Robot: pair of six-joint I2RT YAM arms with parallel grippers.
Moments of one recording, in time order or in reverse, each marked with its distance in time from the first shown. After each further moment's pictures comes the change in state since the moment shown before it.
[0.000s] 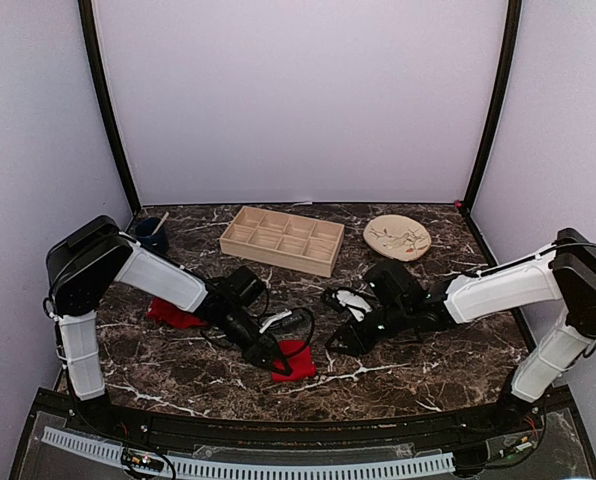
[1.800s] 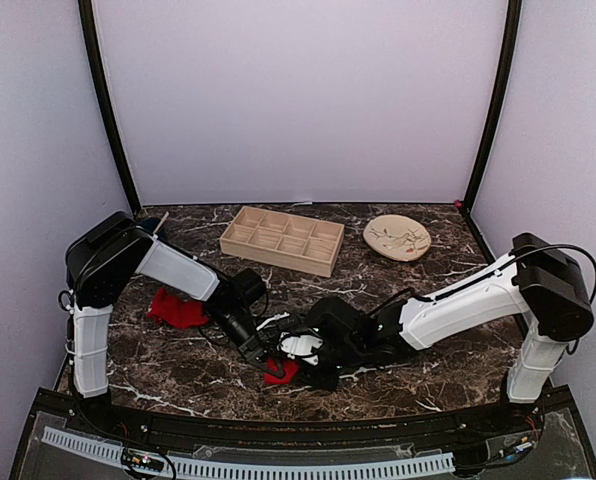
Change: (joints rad) left arm 0.060 0.146 0.158 -0.347 0.183 0.158; right arm 0.332 0.184 0.198 -0.062 0.250 -0.322
